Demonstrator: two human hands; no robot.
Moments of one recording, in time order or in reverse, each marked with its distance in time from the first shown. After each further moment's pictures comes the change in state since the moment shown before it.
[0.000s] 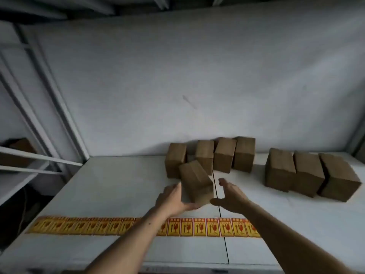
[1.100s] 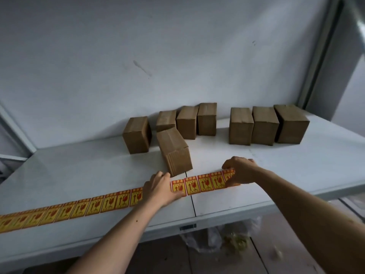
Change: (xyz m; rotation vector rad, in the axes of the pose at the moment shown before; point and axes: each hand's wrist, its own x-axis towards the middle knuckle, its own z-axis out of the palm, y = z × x) left_hand -0.005 0.024 0.118 0.199 0.116 0.147; right_hand -0.058 0.135 0.005 -0.307 -0.032 0.108
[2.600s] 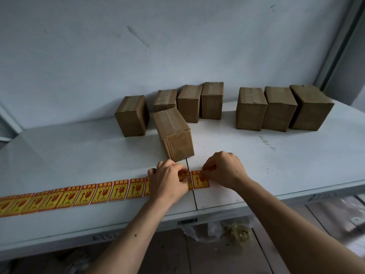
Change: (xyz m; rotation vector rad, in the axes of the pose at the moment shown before) left_hand 0.000 0.016 0.033 -0.162 0.270 0.109; right_hand 0.013 -0.057 0.052 0.285 0.292 -0.099
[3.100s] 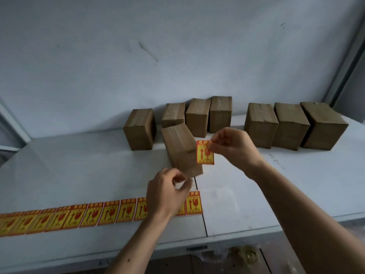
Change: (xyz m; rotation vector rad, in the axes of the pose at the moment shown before) left_hand 0.012 -0.007 -0.030 -0.307 0.184 -0.040; right_hand 0.038 -0.033 -0.075 0.683 0.134 -0.052
